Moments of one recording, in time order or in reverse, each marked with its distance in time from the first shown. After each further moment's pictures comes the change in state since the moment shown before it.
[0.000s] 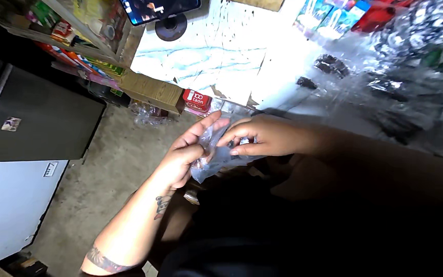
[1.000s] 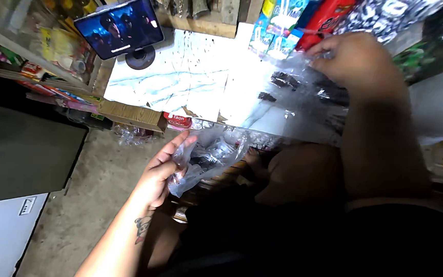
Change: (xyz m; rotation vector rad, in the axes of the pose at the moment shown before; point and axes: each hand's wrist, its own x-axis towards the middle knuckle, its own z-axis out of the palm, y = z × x) left_hand 0.013 -0.006 -0.005 -0.004 0.078 -0.090; right_hand -0.111 0.021 -0.161 -0.700 0.515 1.055
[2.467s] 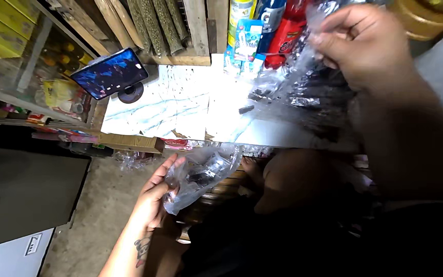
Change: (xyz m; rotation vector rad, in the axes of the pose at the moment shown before) left_hand 0.002 -0.005 0.001 -0.018 0.107 -0.013; right_hand -0.069 -0.040 -0.060 0.673 0.388 -0.245
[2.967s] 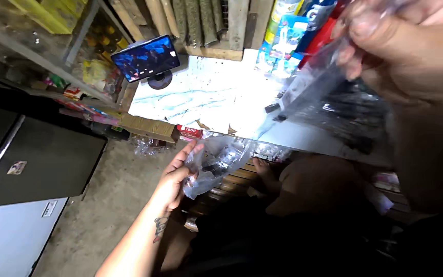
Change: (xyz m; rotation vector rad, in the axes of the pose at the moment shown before) left_hand -0.003 0.001 -0.002 -0.027 -0.006 0.034; right_hand 0.013 -0.018 0.024 0.565 -0.230 -0.233
